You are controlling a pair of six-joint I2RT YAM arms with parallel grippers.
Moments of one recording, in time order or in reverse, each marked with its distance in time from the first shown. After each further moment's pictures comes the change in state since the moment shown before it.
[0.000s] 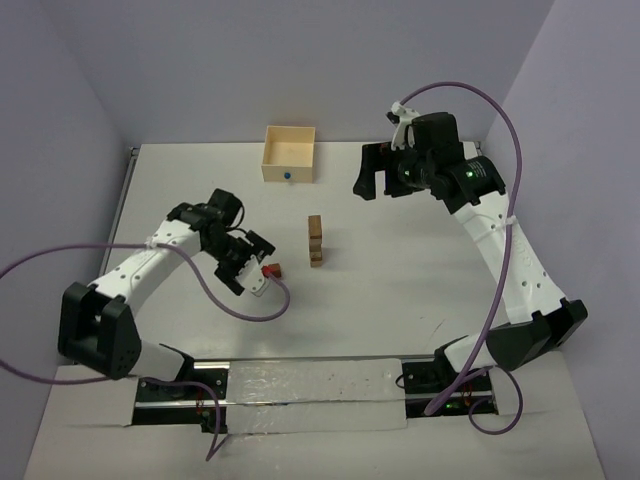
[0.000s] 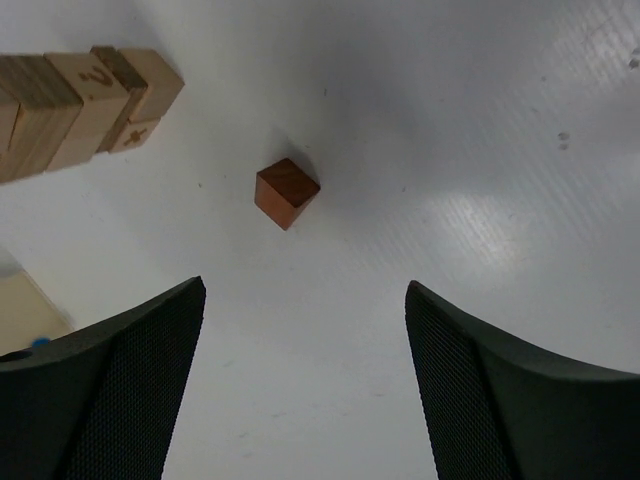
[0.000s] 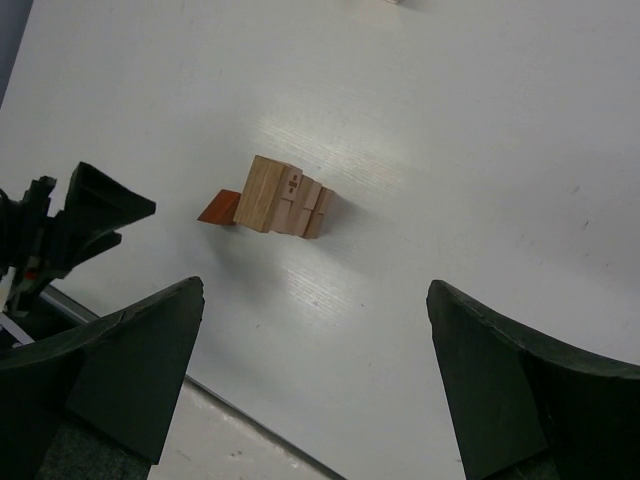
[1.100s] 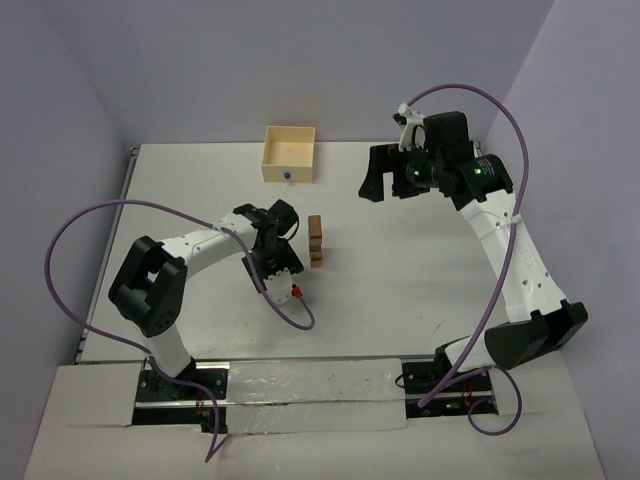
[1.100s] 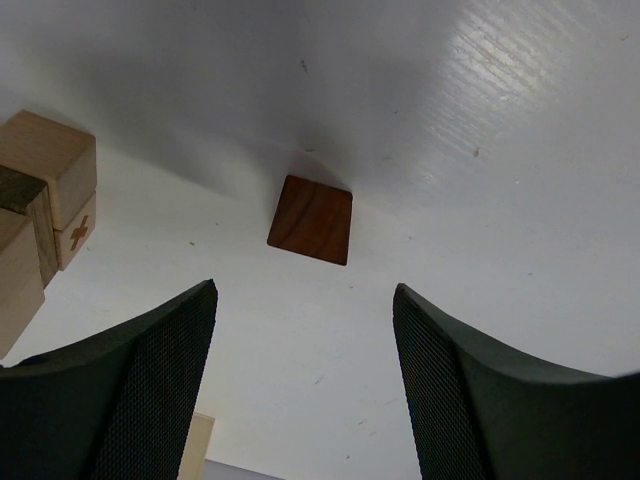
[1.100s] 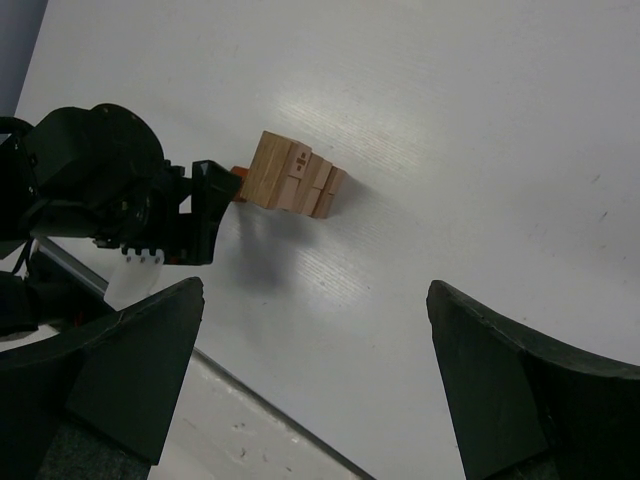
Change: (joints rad) left arm -0.269 0.356 0.150 0.079 -0.435 0.131; right arm -0.077 0.000 0.000 -0.043 -0.126 -0.043
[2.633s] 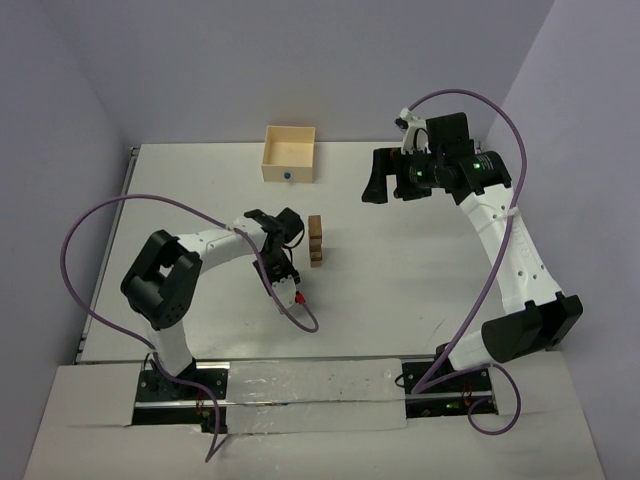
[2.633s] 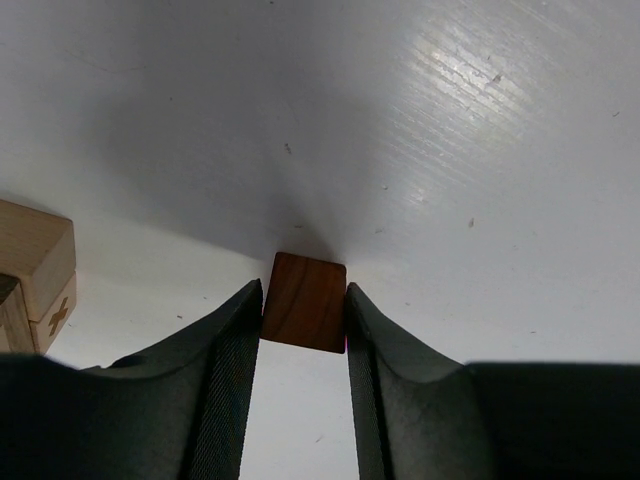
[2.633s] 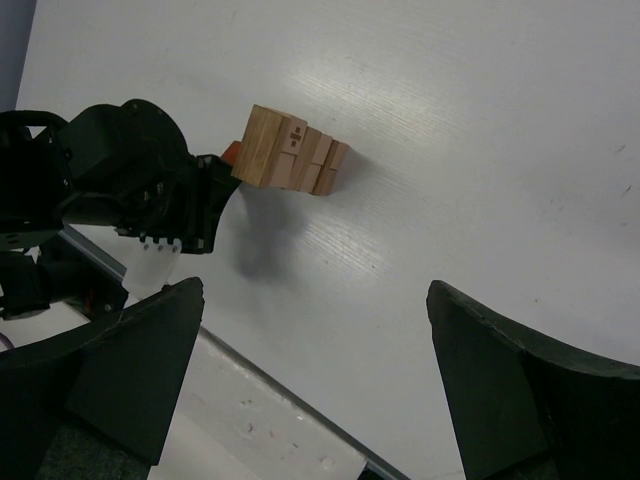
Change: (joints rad) left arm -0.027 0.075 -0.016 0.020 0.033 0.001; right arm -0.054 0.032 -0.013 -0.042 -0.077 -0.024
